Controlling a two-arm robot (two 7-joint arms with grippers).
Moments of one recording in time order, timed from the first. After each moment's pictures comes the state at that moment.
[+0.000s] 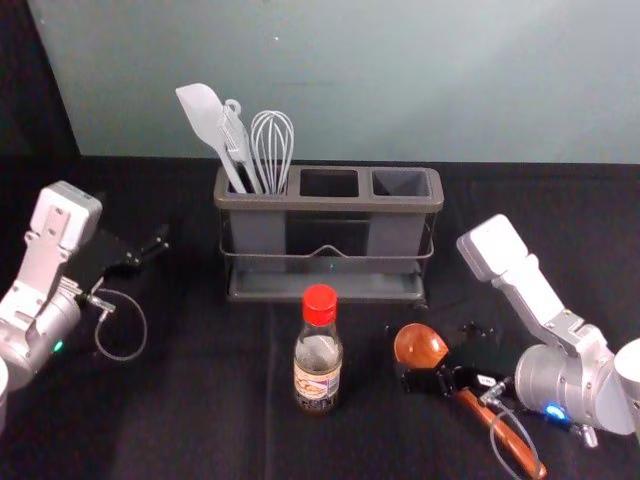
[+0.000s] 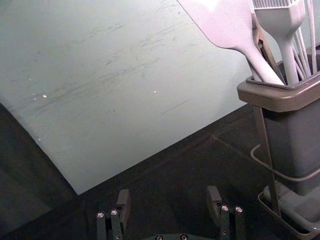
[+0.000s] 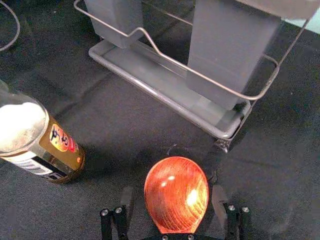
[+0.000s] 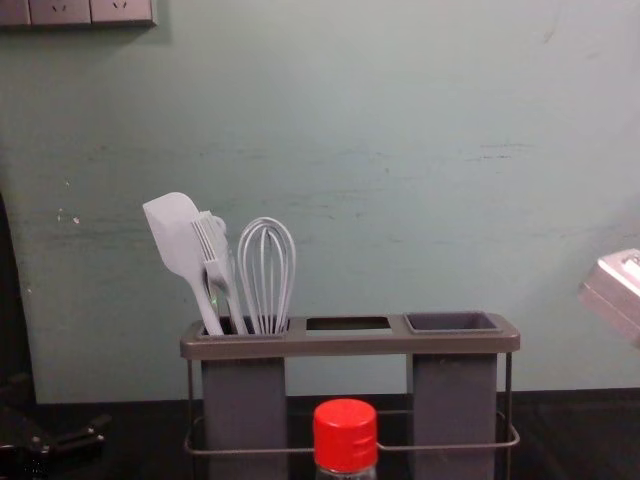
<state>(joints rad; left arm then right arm) -0.20 0.60 0.45 -1.41 -0.25 -0.12 0.03 0.13 0.57 -0.44 -1.81 0.35 0.72 0.26</state>
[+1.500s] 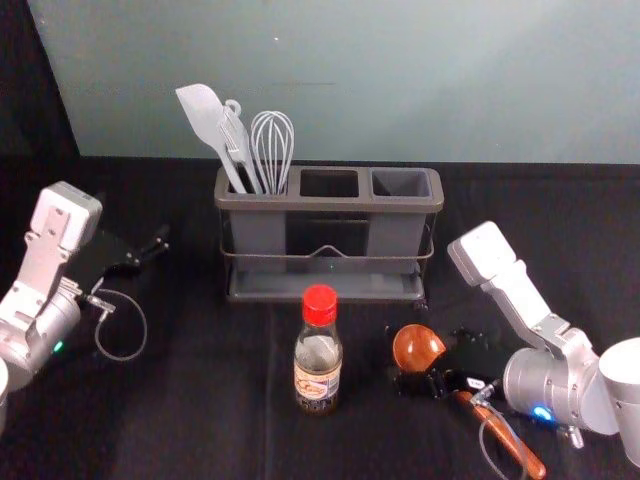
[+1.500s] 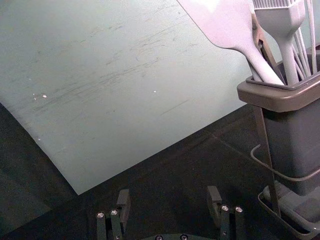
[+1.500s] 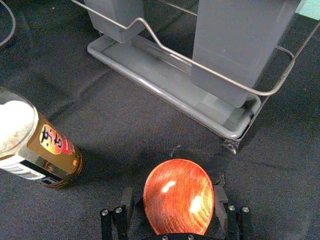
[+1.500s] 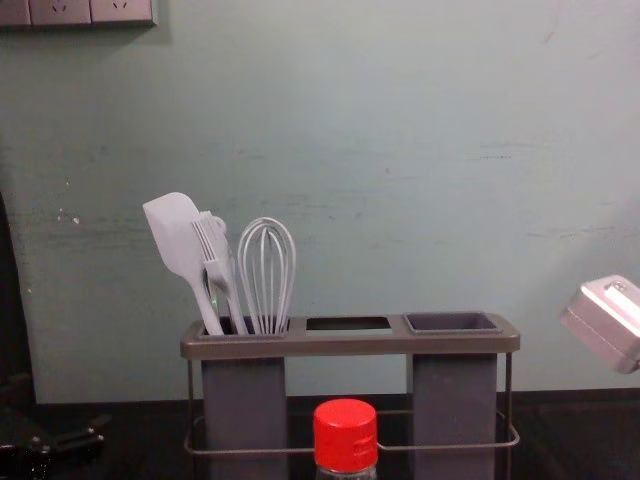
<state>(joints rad) -0.20 0.60 0.45 -1.41 -0.25 -0.12 0.03 0.13 0.51 -0.43 -1.74 0.29 0.70 0.31</state>
